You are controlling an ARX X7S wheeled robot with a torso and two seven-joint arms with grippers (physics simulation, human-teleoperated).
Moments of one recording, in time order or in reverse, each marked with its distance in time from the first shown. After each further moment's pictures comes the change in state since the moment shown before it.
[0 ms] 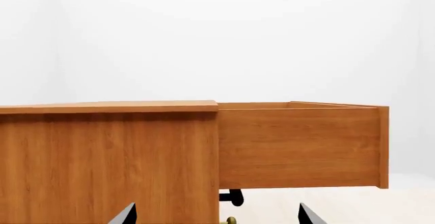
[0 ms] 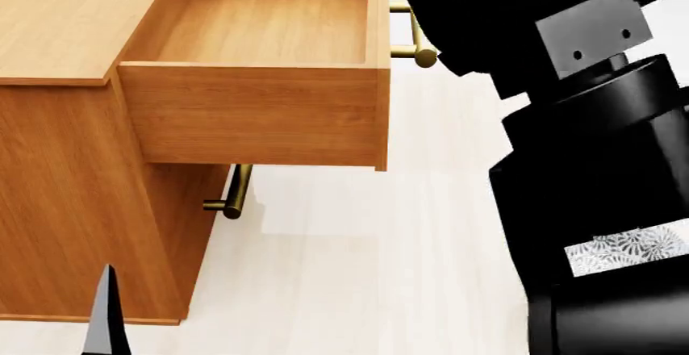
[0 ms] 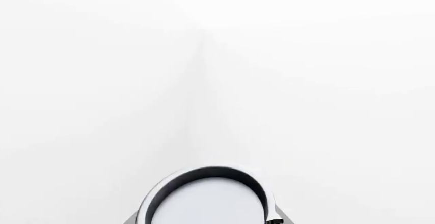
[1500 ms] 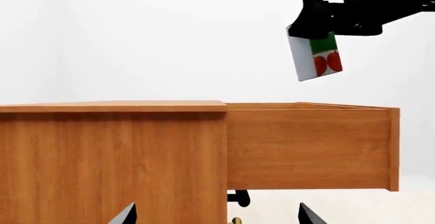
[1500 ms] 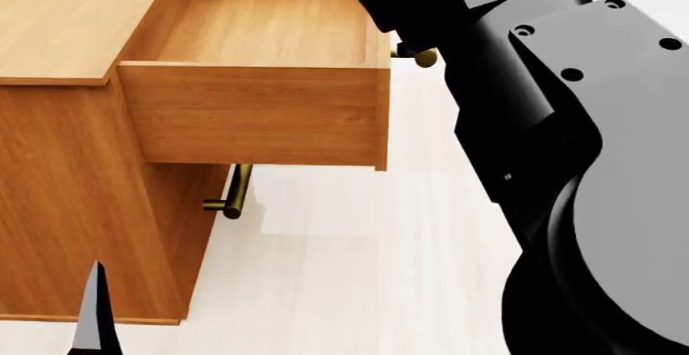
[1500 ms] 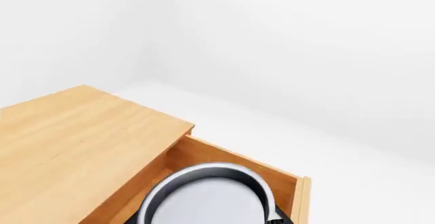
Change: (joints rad) left arm -0.002 -0.026 -0.012 -0.007 -0.031 0.017 -0.025; right arm 0.181 -0.141 -0.886 0.548 0.713 0.059 -0.024
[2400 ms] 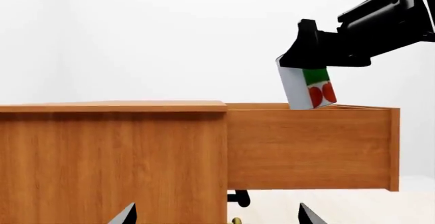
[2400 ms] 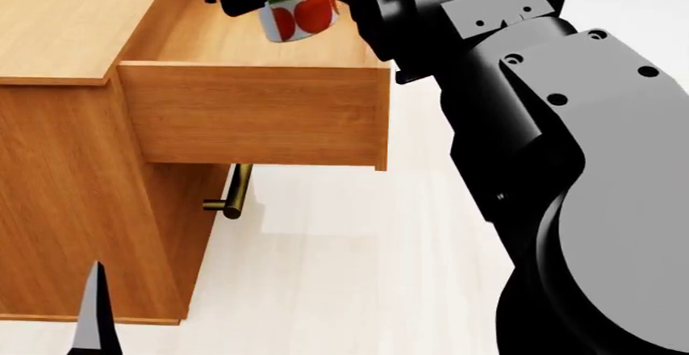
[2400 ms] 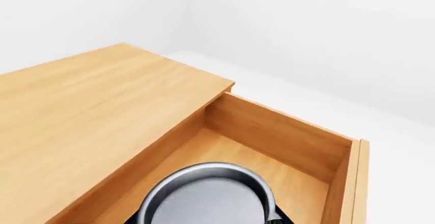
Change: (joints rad) left arm -0.004 -0.010 0.008 -0.004 -0.006 0.008 -0.012; right arm -0.051 0.000 0.001 0.001 0.001 0.071 -0.135
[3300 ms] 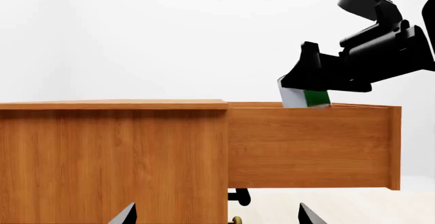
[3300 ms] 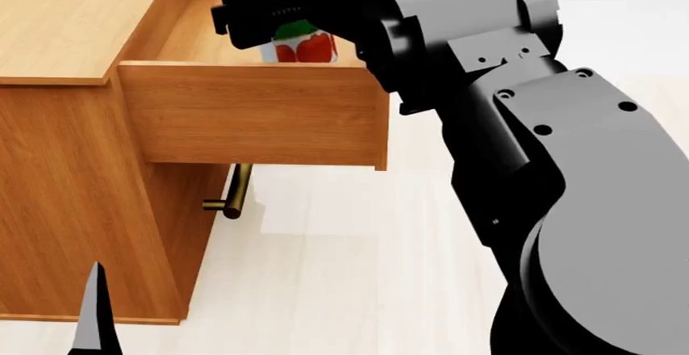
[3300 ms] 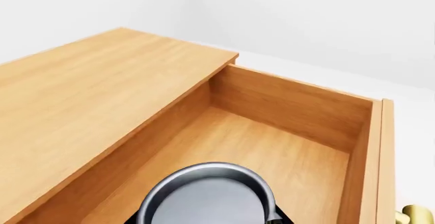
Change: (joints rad) left arm 0.000 -0.009 0.005 -0.013 -0.006 0.017 -0.007; right arm -0.069 0.000 -0.020 0.036 0.074 -0.013 -0.024
